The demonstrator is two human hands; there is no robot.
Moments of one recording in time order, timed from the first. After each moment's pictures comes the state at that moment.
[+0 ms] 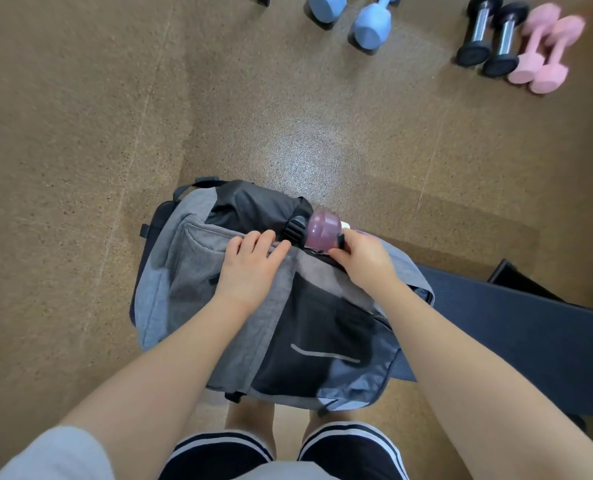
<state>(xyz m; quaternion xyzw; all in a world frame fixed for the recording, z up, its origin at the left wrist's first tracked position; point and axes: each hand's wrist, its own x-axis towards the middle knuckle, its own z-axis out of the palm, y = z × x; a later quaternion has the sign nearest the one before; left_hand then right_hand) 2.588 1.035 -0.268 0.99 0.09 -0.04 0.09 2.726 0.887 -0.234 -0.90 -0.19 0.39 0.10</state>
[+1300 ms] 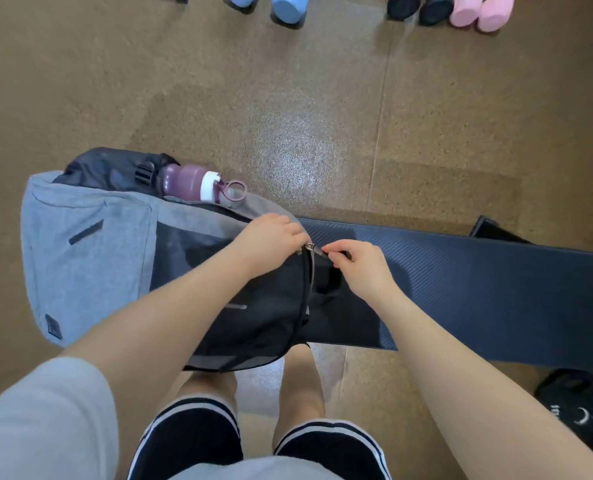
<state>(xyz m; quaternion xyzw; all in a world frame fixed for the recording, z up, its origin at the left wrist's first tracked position) 2.709 0.832 -0.228 0.94 -0.21 -0.28 0.05 2.741 0.658 -0.212 -0.87 -0.09 0.39 0.30</state>
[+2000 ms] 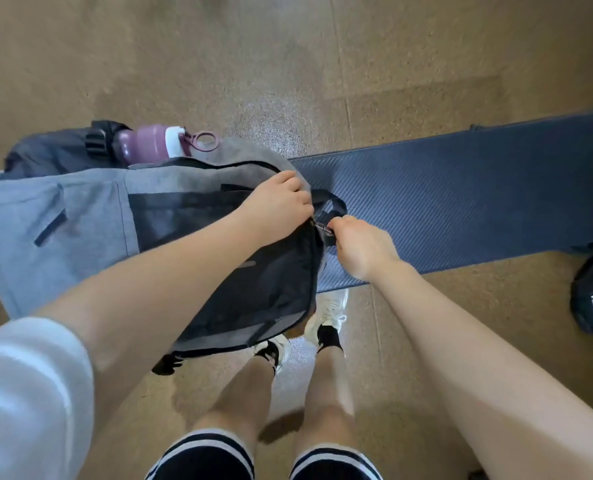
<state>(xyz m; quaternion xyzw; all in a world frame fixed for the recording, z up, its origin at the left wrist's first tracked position) 2.671 0.819 -0.265 0.90 -0.43 -0.11 -0.01 2.649 0.644 -0.250 -0.92 -0.16 0.36 0.05</state>
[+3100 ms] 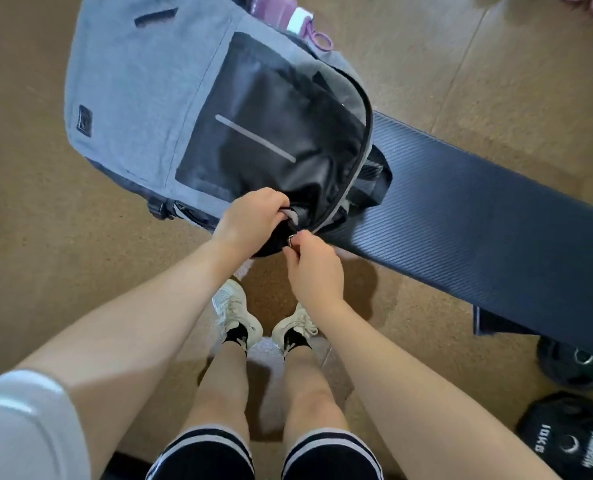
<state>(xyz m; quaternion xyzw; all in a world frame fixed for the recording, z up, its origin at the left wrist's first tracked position) 2.479 0.784 -0.256 0.92 0.22 -0.15 0.28 2.505 0.651 -0.239 -0.89 -0.23 0.35 0.20</state>
